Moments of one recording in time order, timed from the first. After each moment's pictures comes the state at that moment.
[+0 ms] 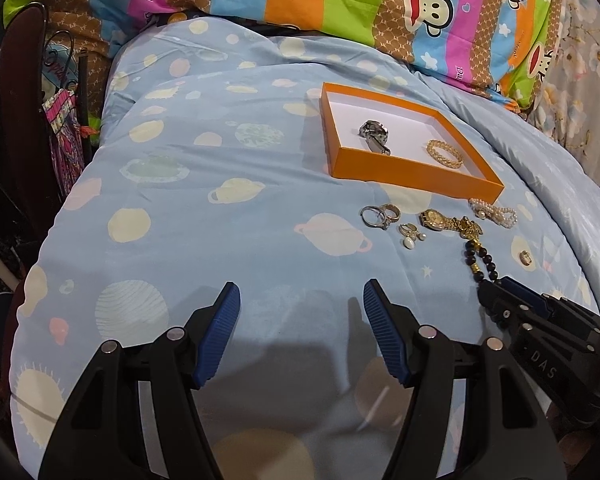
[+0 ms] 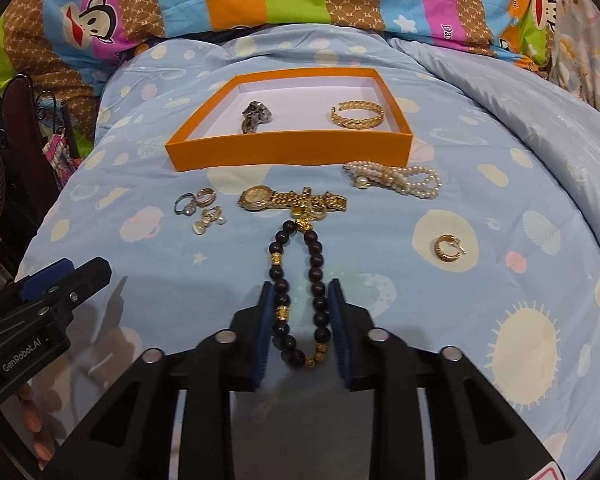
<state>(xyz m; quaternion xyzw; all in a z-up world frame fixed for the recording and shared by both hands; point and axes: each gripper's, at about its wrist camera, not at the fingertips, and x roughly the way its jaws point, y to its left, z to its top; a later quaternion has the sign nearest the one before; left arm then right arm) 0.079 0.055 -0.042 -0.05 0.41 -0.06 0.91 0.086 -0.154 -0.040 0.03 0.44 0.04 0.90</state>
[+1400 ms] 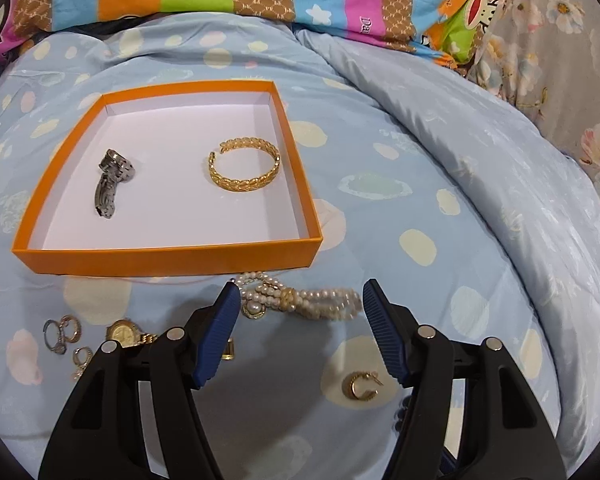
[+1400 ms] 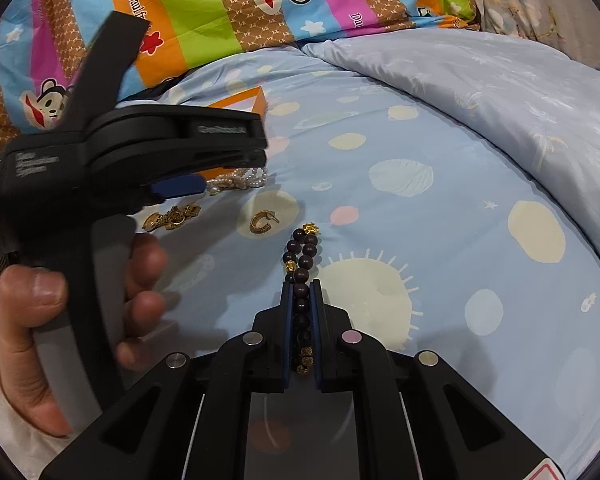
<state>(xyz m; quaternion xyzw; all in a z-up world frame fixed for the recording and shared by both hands) 0.180 -0.156 -0.040 -0.03 0.46 -0.17 0.87 0.043 -0.270 -0.042 0.14 0.41 -0.01 0.90</state>
